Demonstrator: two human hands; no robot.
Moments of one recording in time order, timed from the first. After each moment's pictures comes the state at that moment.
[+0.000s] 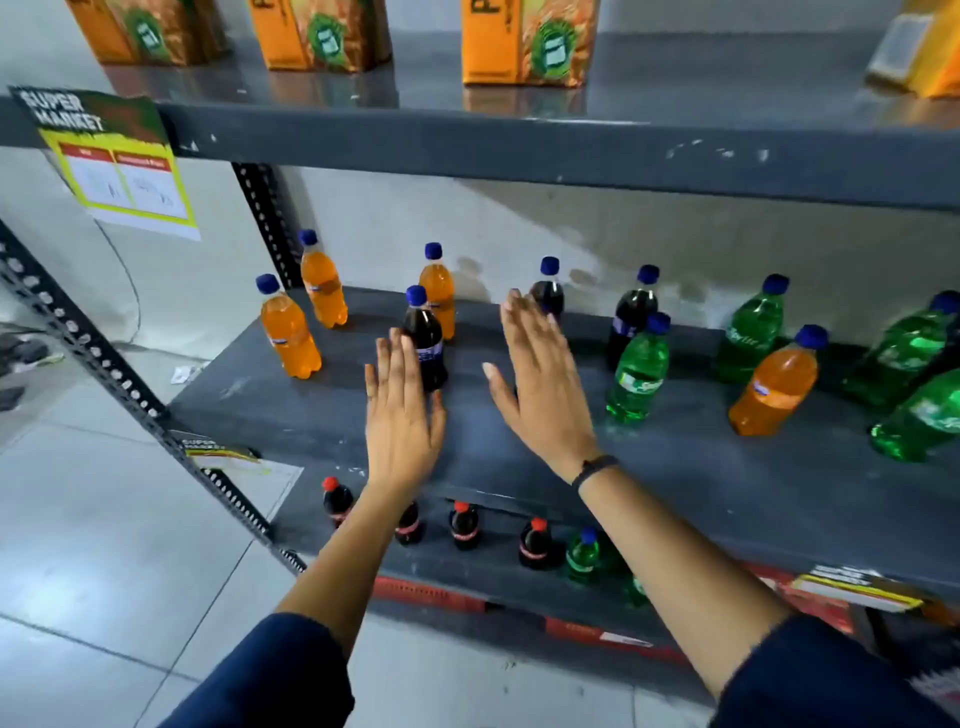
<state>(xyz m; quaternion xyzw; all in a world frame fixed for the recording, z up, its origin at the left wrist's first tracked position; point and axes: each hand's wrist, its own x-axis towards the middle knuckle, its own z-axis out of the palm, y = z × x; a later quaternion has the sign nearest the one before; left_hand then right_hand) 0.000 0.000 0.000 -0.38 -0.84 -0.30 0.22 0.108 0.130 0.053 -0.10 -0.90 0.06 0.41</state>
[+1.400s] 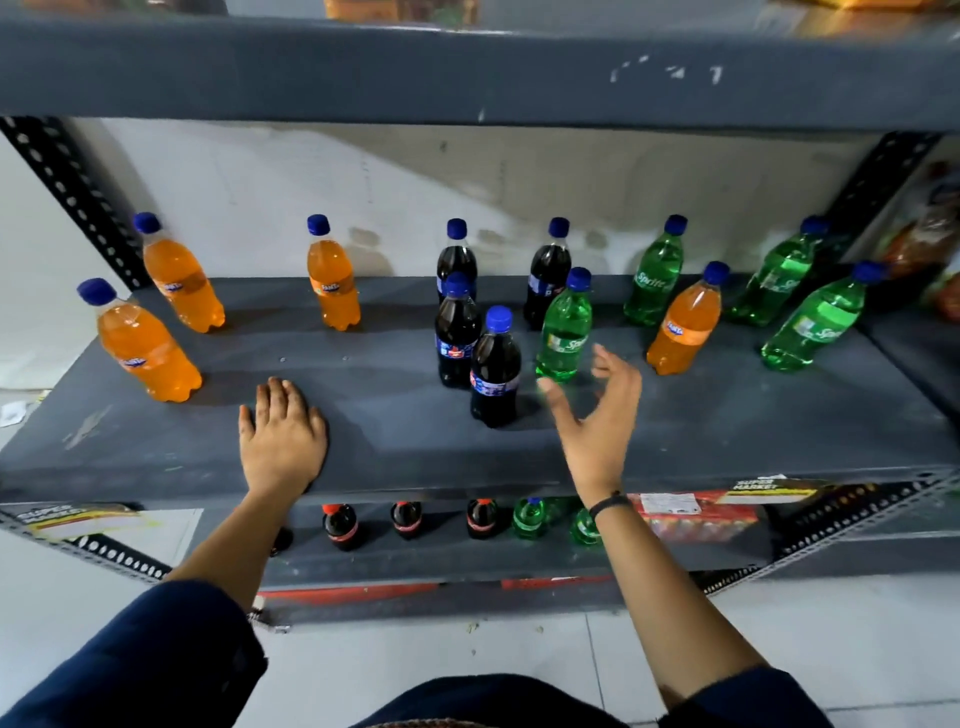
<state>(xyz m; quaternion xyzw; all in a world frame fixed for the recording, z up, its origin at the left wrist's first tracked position) -0.087 -0.006 -0.062 -0.32 -0.94 -0.12 0.01 0.189 0.160 -0.018 -0.41 -0.69 0.32 0.50</state>
